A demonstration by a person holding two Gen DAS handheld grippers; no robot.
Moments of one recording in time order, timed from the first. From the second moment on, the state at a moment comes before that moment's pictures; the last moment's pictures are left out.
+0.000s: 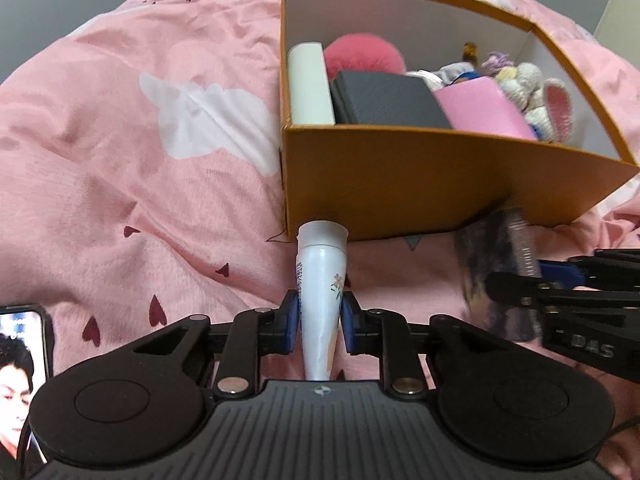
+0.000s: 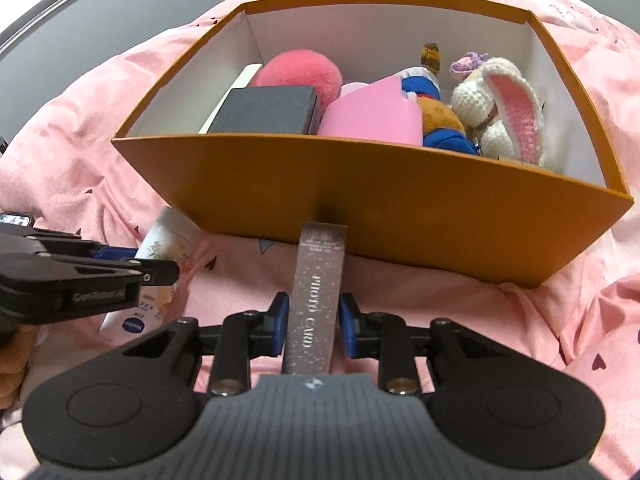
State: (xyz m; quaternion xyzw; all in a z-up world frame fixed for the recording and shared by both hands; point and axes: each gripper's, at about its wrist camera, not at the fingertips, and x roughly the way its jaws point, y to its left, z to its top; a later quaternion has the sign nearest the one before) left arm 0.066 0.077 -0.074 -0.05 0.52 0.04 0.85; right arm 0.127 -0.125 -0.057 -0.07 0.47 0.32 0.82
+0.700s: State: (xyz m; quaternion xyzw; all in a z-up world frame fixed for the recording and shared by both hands) left arm 0.030 0.043 0.019 -0.06 0.44 -0.05 0.89; right arm 0.087 -0.154 0.031 -0.07 0.38 0.36 0.85
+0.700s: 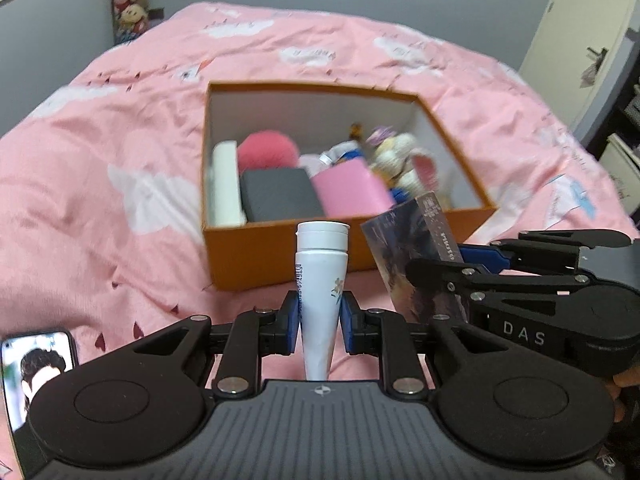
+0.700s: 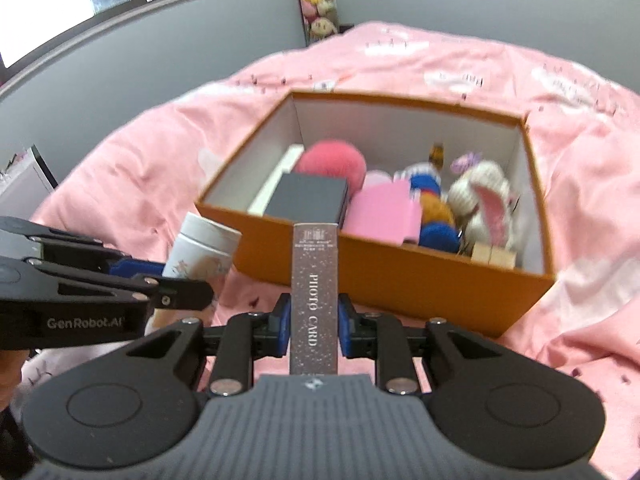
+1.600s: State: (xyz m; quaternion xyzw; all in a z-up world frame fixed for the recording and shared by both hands) left arm 0.155 0.059 0.065 -0.05 0.42 -0.06 0.90; right arm 0.194 -0.111 0.096 -0.07 0.32 0.38 0.87
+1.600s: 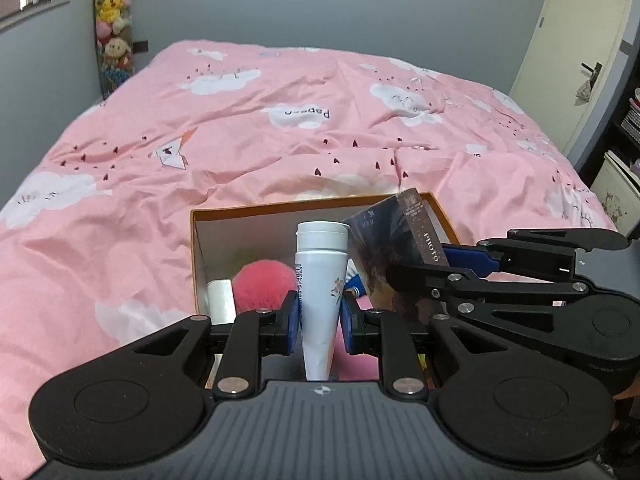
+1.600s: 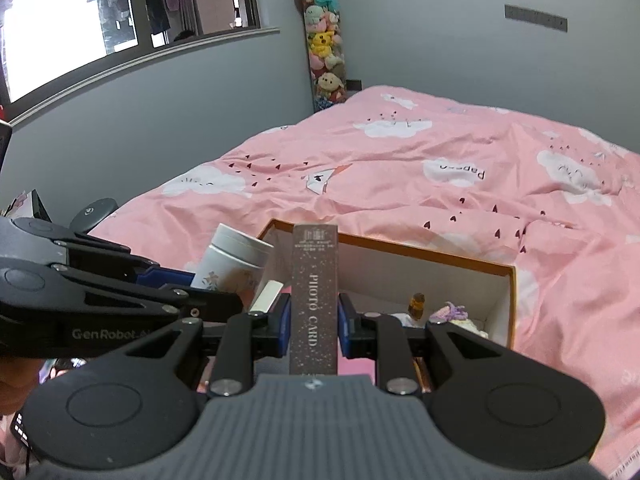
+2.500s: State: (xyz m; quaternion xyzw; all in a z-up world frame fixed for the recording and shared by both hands) left arm 0.260 0.081 -0.016 -0.16 0.47 -0.05 0.87; right arm 0.305 -0.095 0.023 0.03 0.44 0.36 0.83
